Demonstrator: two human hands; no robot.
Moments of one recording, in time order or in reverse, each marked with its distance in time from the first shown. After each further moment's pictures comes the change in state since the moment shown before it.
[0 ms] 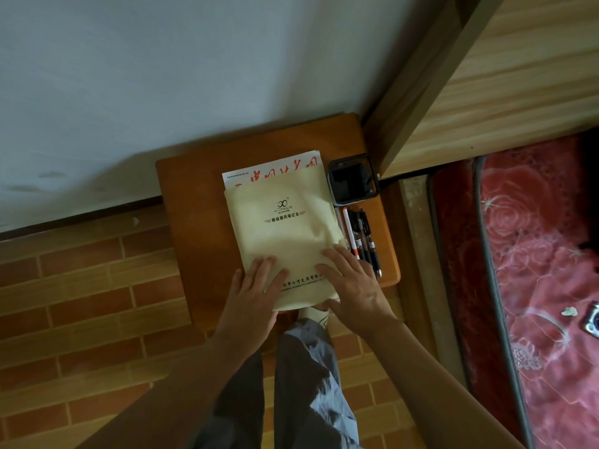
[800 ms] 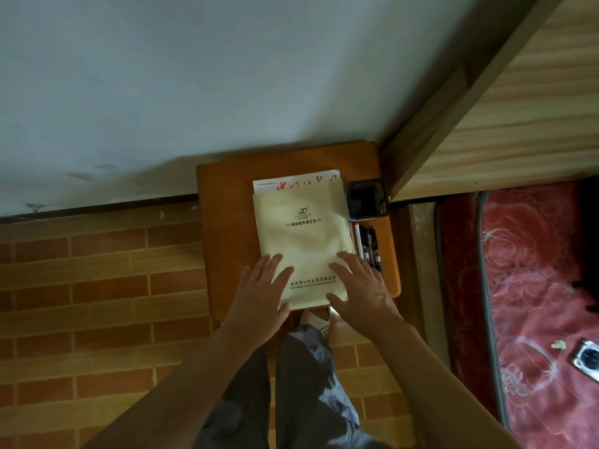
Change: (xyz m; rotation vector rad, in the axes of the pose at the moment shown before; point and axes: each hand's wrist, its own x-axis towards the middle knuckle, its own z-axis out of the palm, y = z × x) left_hand -0.023 0.007 -0.046 -0.143 0.080 -0.119; right_hand -0.006 -0.026 -0.057 0.081 -0.054 0.078
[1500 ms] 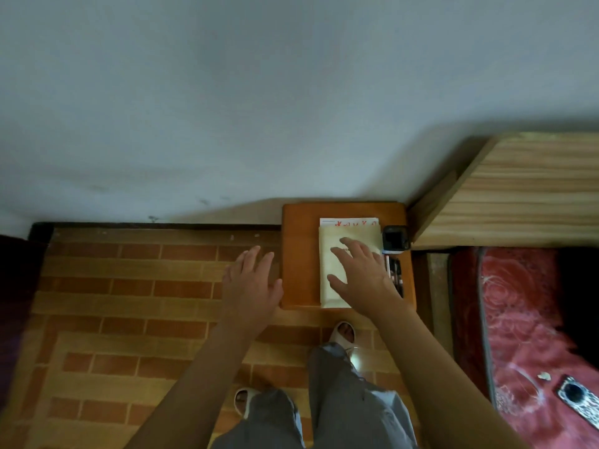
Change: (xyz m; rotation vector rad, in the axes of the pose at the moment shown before) left_hand -0.195 -0.015 -0.223 -0.080 0.286 -0.428; right_hand -0.083 -0.220 -0.163 -0.196 0.023 -0.123
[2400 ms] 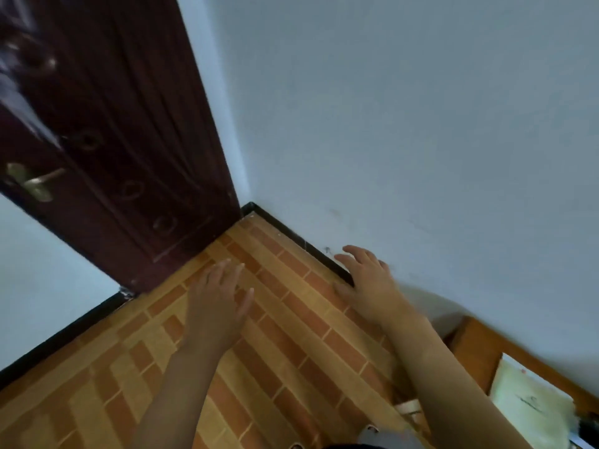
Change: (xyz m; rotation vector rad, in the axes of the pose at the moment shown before) left_hand -0.391 -0.436 -0.146 -0.136 0.564 -0.607; right_hand -0.117 -0.541 0.036 -0.207 0.039 -0.740
